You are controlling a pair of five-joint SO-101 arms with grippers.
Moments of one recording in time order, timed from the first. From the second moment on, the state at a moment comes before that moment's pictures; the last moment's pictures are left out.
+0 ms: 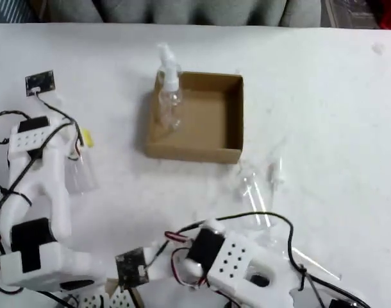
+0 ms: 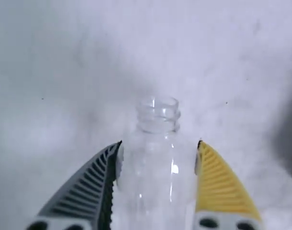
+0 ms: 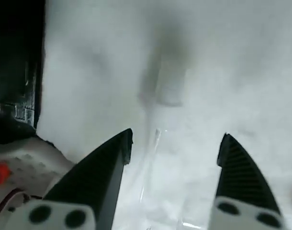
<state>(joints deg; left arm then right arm) -21.8 0.7 25.1 55.3 5.2 -64.0 -43.1 57.8 79.5 44.4</state>
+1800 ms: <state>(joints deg) -22.1 1.5 24.7 52.3 5.2 17.2 -39.4 29.3 88.5 40.7</state>
